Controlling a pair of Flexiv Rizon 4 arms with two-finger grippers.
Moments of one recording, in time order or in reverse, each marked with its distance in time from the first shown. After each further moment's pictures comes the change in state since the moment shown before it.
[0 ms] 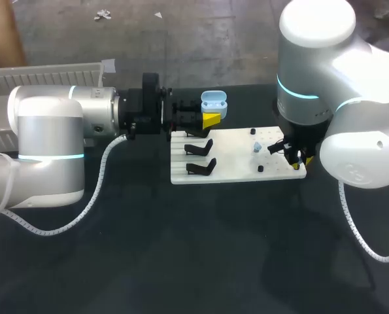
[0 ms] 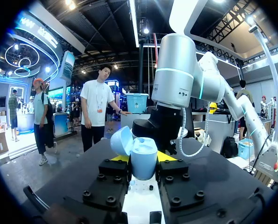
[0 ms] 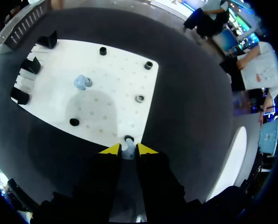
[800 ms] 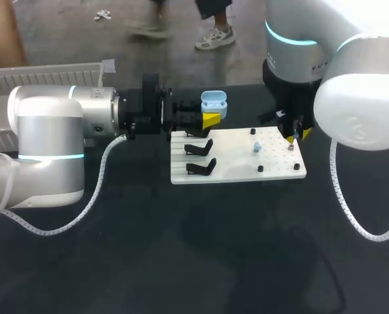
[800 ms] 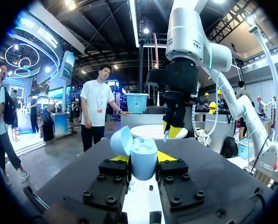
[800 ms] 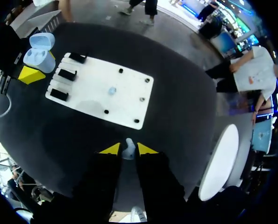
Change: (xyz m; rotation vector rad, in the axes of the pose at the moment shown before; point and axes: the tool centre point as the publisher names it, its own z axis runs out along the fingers) left arm 0.000 0.000 0.000 0.000 0.000 0.000; right arm 0.010 0.021 -0.119 0.010 0.002 -0.009
